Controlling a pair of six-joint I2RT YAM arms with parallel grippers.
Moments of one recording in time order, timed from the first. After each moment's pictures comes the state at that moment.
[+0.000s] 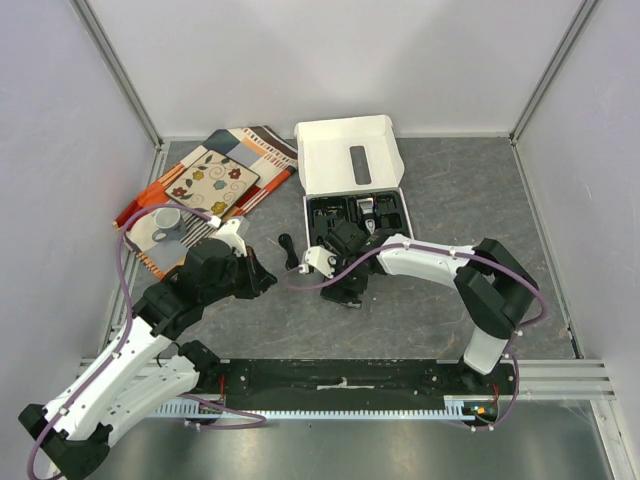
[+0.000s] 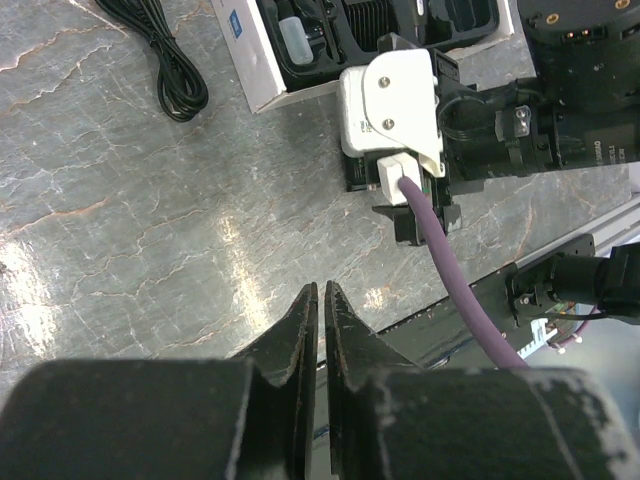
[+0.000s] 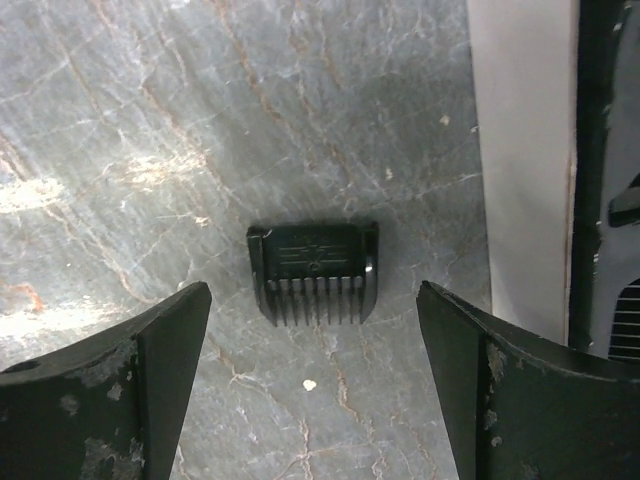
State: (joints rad) left arm -0.63 0.68 0.77 -0.69 0.04 -0.62; right arm 0.86 1.75 1.11 -0.58 -0.19 -0.51
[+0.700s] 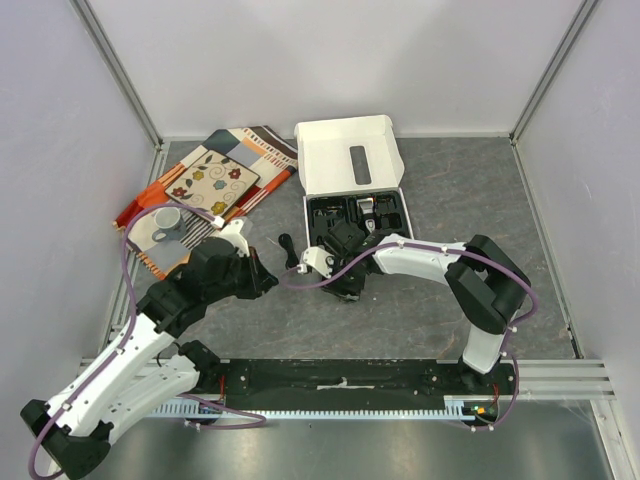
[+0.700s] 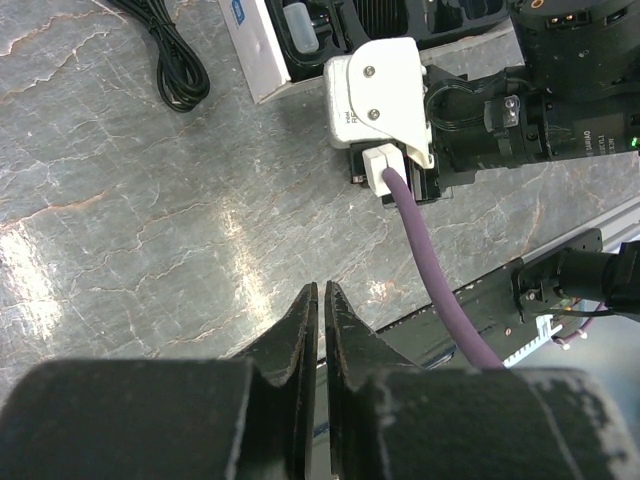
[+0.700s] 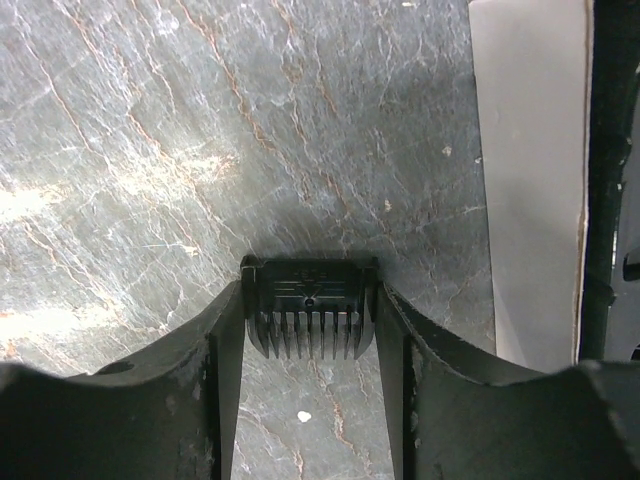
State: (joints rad) left arm -0.63 0.71 0.76 -0.69 0.06 -0.62; right arm 0.86 1.80 1.12 -0.53 -0.22 -0.51
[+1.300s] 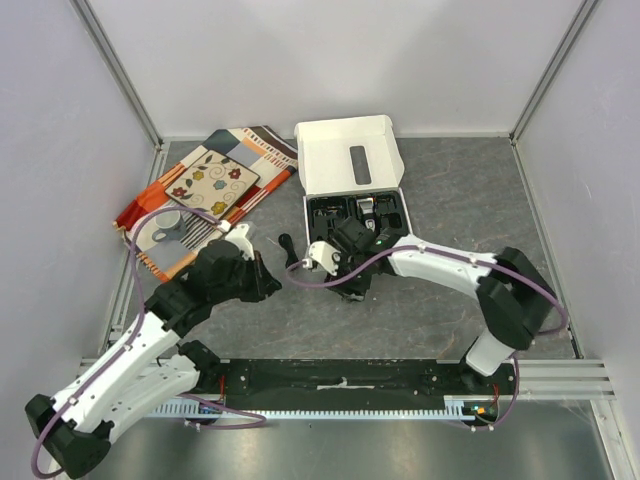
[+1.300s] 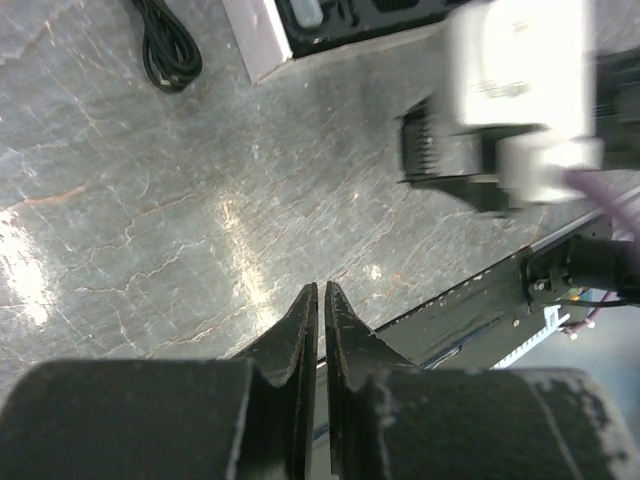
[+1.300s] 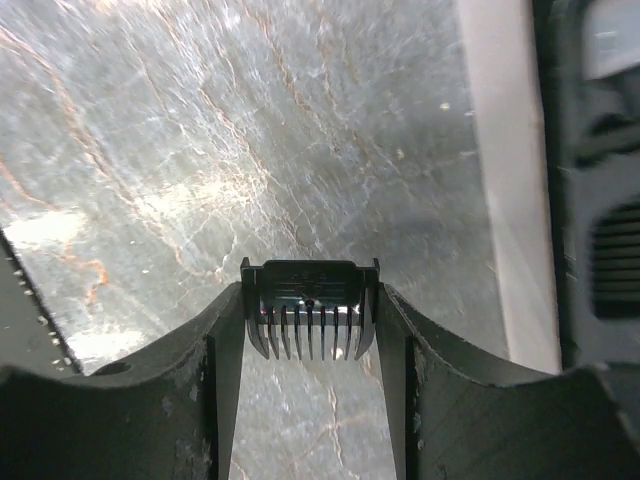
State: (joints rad) left arm -0.63 0.71 0.72 -0.65 0.08 -0.62; right arm 0.86 1.69 1.10 -0.60 -0.24 -0.46
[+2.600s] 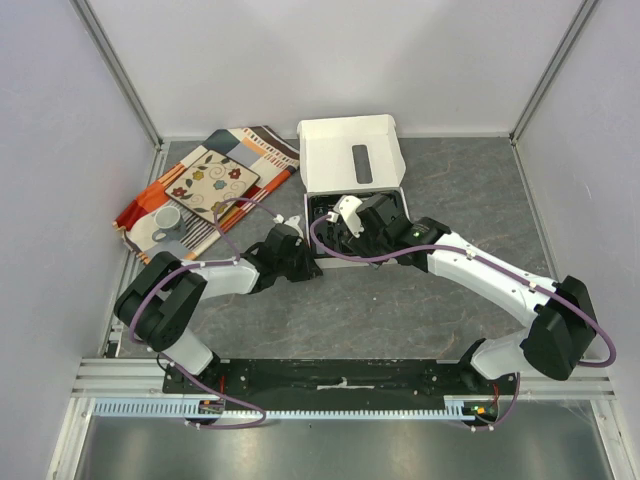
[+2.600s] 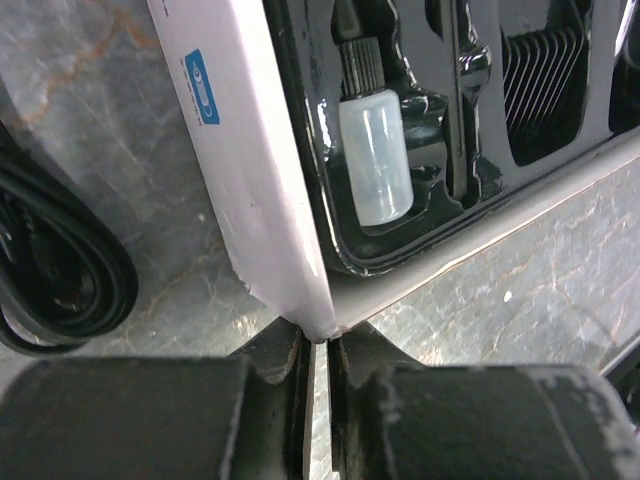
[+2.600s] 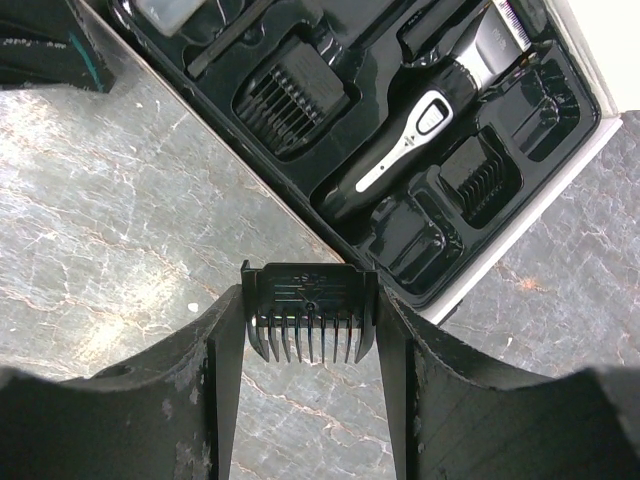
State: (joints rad) left arm -0.63 1.58 0.64 0.18 0.15 -0.71; right arm 0.79 1.41 1.14 -0.63 0.19 -0.23
